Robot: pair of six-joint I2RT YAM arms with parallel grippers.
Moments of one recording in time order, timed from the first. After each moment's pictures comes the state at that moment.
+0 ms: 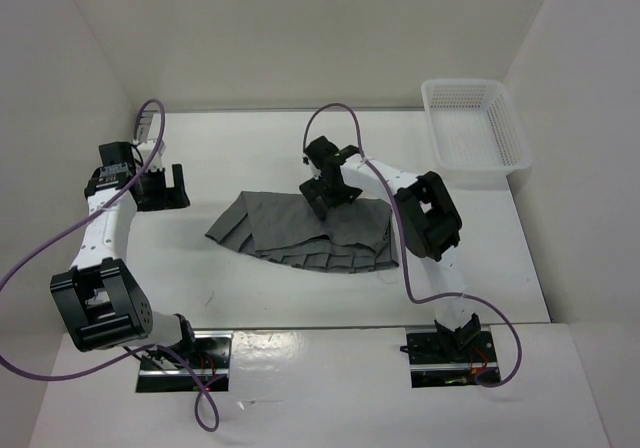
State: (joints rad) left arm 0.33 1.38 1.10 -0.66 0.26 0.15; right arm 0.62 2.17 1.69 -0.77 0.11 0.06
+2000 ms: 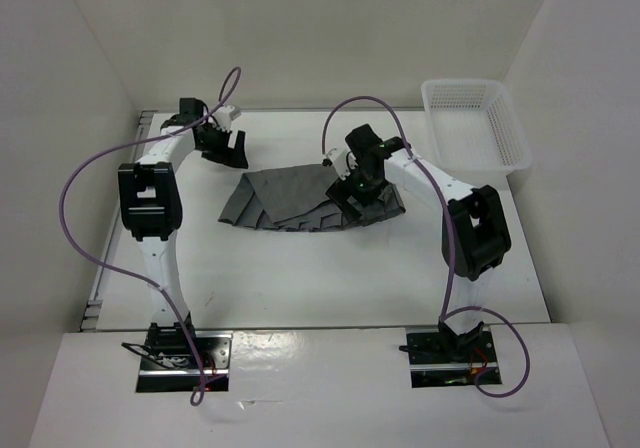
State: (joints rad) left arm 0.06 2.24 1.84 -0.60 0.52 0.30; right arm 0.49 1.86 1.50 -0.88 -0.18 -0.38
